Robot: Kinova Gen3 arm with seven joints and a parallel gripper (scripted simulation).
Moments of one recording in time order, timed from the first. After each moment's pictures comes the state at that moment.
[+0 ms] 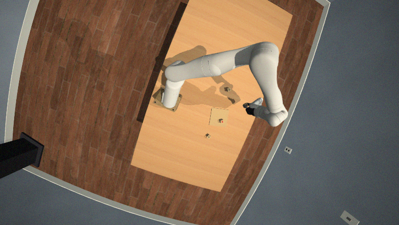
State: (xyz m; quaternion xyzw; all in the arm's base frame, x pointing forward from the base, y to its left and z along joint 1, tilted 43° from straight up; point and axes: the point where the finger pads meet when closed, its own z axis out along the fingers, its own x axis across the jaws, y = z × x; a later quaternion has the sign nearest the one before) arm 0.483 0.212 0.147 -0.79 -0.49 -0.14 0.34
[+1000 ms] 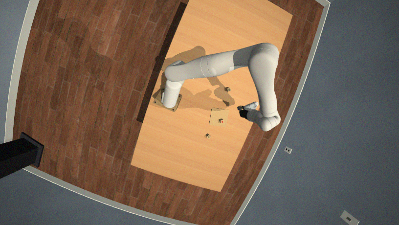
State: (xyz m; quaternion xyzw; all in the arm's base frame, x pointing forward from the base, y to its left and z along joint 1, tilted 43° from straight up) arm 0.456 0.182 0.124 -0.84 -0.41 -0.10 0.36
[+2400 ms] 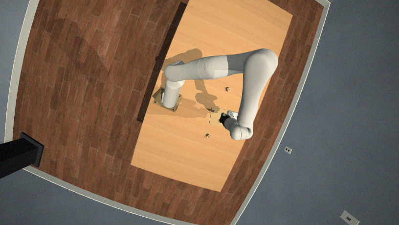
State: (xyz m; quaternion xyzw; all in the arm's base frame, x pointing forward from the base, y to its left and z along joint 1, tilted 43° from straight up) arm 0.379 0.101 0.061 -0.92 -0.11 0.01 0.37
